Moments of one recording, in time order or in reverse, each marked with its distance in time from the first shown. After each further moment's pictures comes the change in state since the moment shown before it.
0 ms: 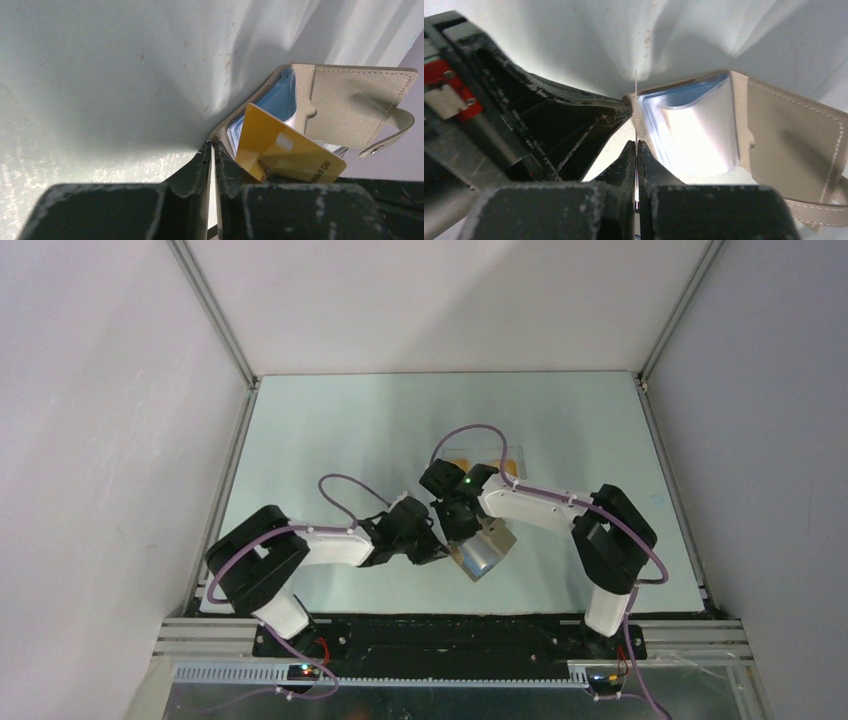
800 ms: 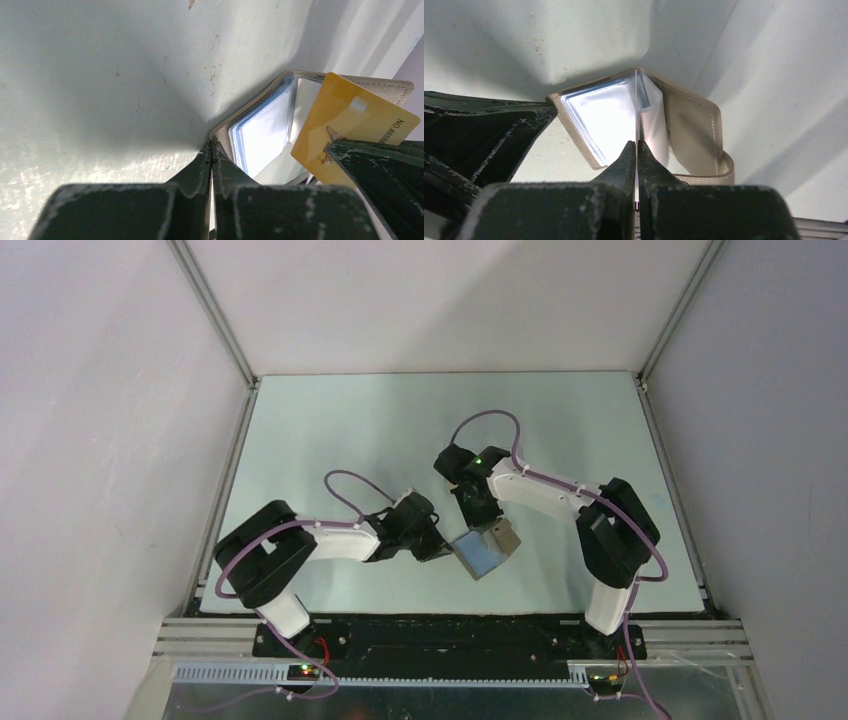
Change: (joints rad) left arm 0.000 0.046 0.056 -0.026 0.002 0.002; right arm -0.103 0.024 0.069 -0.187 0.141 -0.072
